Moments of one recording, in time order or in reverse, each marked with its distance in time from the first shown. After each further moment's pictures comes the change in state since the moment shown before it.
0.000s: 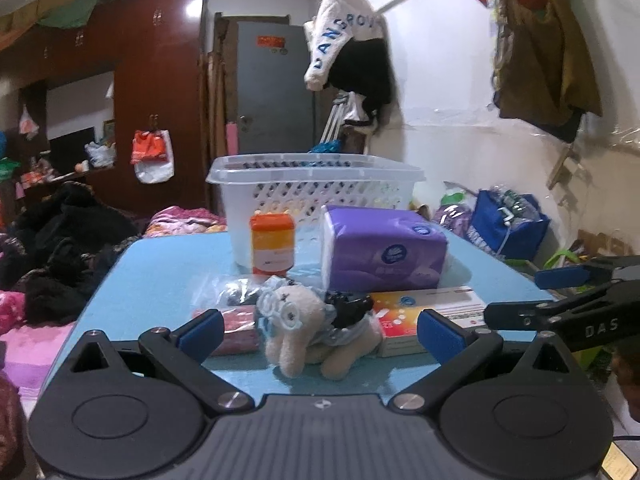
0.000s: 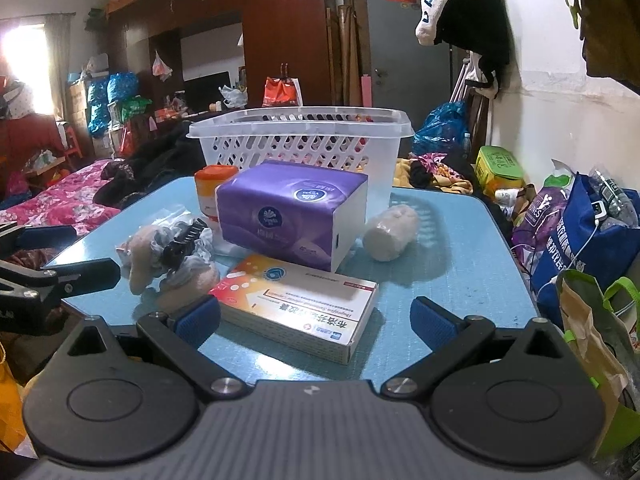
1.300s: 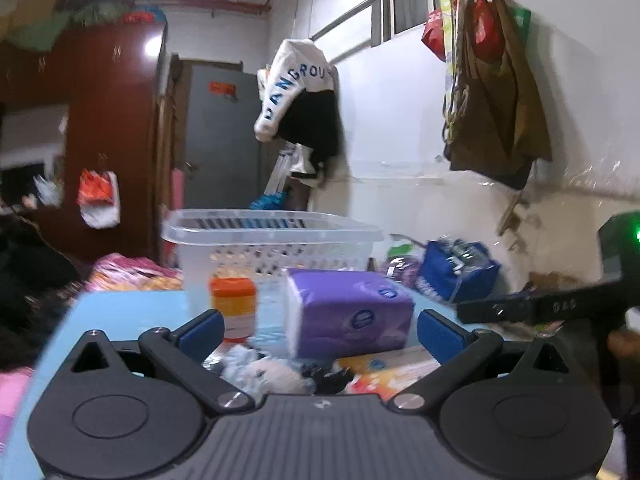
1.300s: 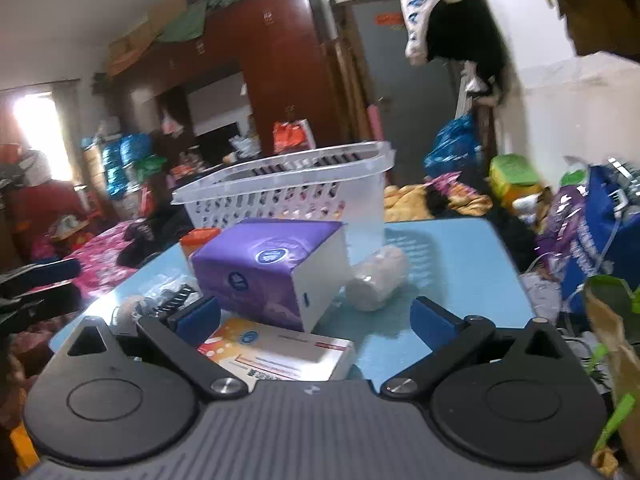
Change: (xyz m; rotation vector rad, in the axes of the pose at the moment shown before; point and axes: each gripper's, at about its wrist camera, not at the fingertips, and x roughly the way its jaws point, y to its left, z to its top) left arm 0.022 0.023 0.018 -0.024 -0.144 -0.210; right arm 0.019 -0.057 0.018 0.132 -0.113 0.144
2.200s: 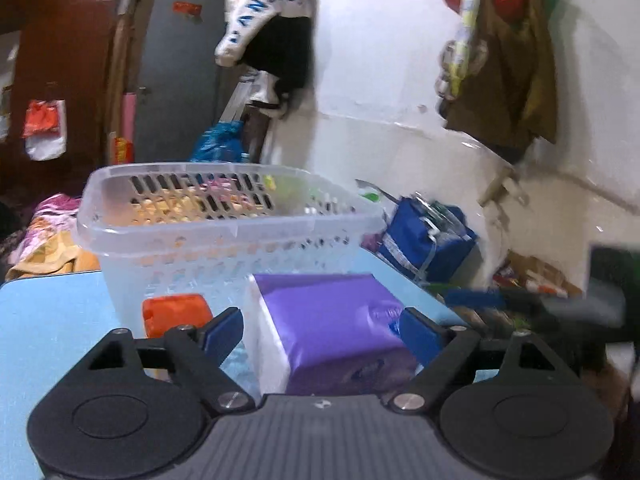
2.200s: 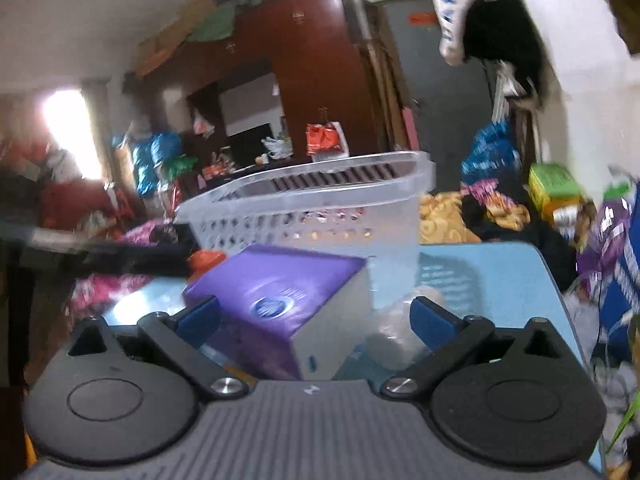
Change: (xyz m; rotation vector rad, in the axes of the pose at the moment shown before) left arm 0.107 0.031 0.044 -0.046 0.243 -0.171; right arm 0.041 -0.024 0.028 0.018 0.000 0.081
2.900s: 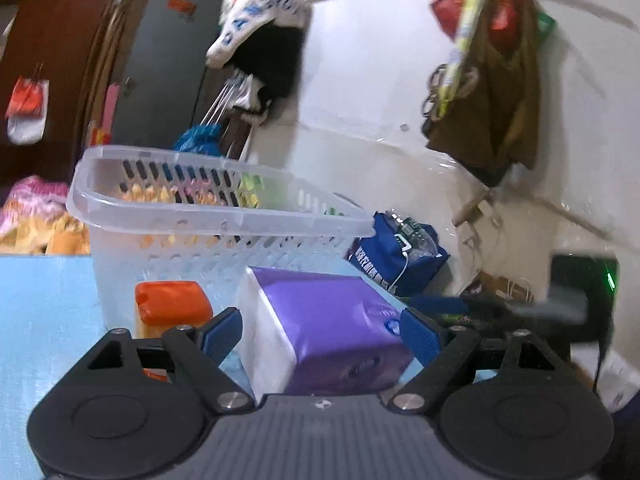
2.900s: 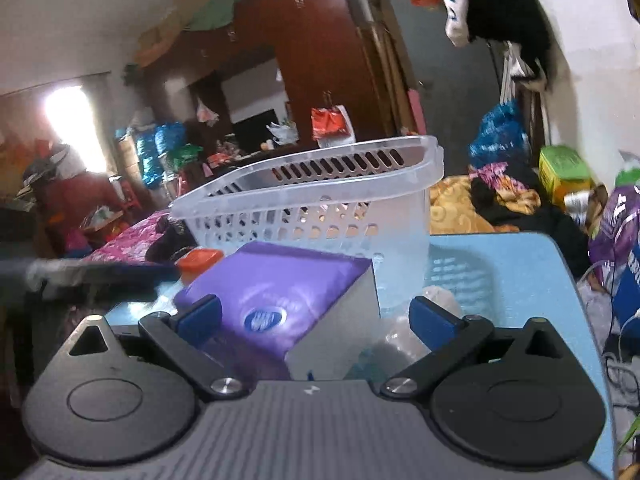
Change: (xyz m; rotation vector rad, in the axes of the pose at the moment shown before) left arm 0.005 0.025 -0.004 -0.094 -0.037 -0.101; right arm 0.008 0.005 -0.008 -0.051 0.023 0.054
